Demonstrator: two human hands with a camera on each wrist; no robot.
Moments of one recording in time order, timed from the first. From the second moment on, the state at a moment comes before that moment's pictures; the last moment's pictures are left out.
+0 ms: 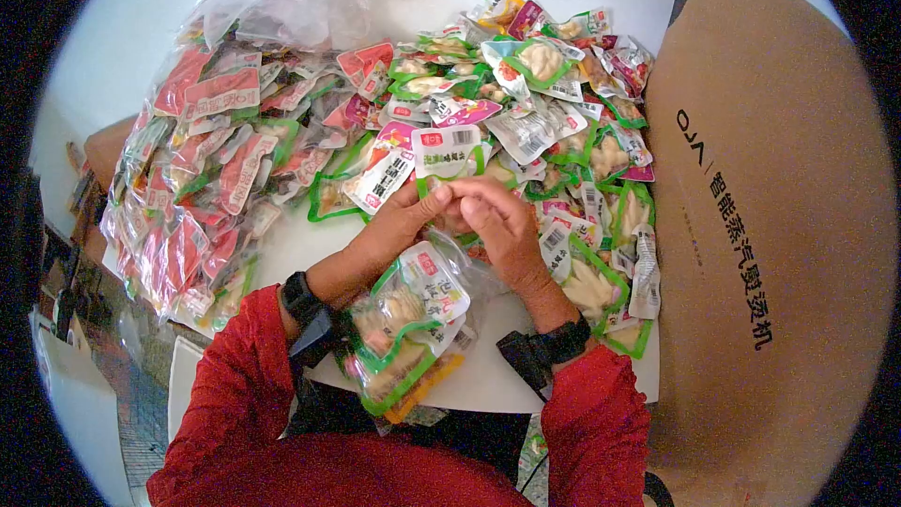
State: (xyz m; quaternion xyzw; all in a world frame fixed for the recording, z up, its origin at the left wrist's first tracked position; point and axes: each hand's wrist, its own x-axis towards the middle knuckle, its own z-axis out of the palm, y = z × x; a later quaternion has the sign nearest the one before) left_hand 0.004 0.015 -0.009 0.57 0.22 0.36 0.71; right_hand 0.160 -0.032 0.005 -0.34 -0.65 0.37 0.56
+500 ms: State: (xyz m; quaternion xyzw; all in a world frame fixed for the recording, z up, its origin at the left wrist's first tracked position) left_hand 0.003 -0.002 0.002 0.54 0.18 0.29 0.77; right_hand 0.173 -0.031 0.014 -0.40 -0.54 0.38 0.64
